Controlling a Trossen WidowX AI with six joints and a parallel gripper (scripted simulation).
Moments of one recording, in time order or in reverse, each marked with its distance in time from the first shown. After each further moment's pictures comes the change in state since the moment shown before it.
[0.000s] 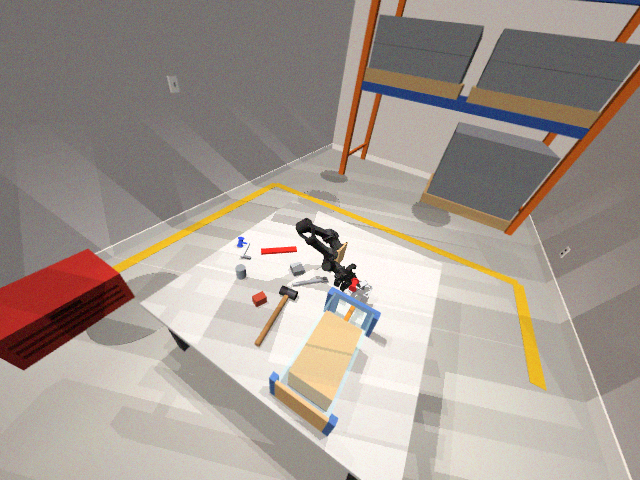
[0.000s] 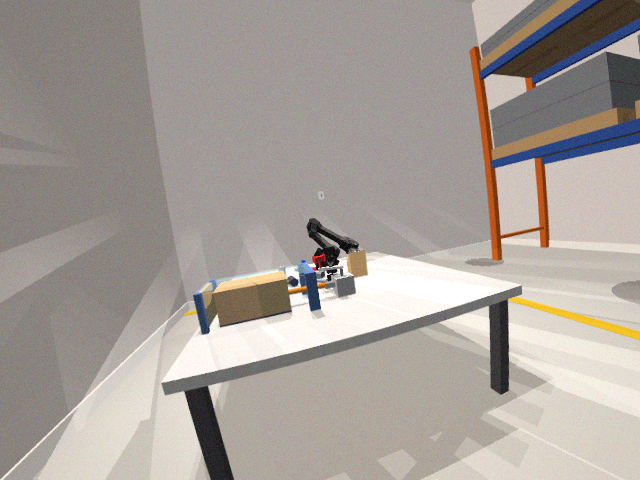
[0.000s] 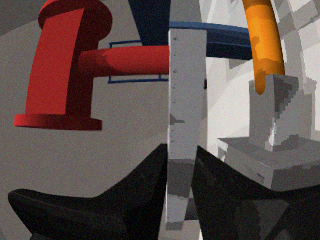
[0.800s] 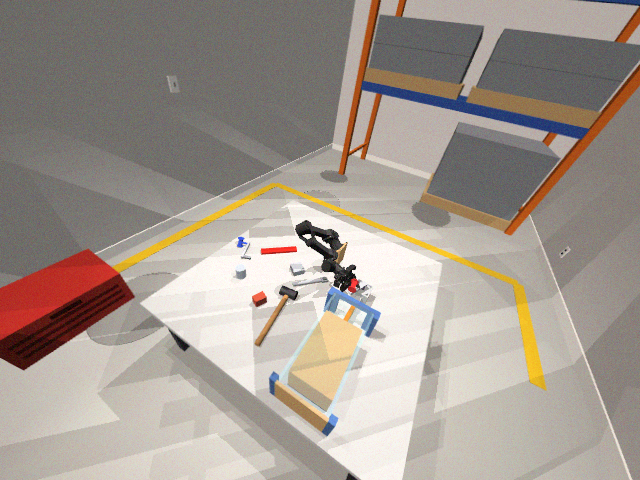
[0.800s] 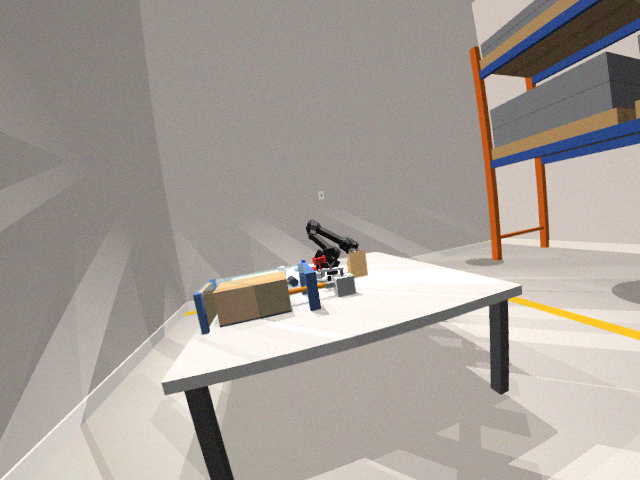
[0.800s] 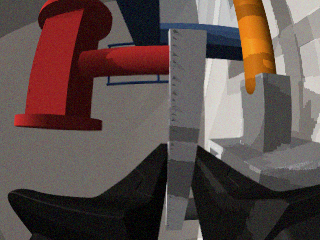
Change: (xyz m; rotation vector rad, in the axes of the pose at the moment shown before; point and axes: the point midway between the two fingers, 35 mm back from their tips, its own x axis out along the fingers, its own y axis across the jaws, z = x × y) arm 0.000 -0.008 0.000 0.003 -0.011 -0.004
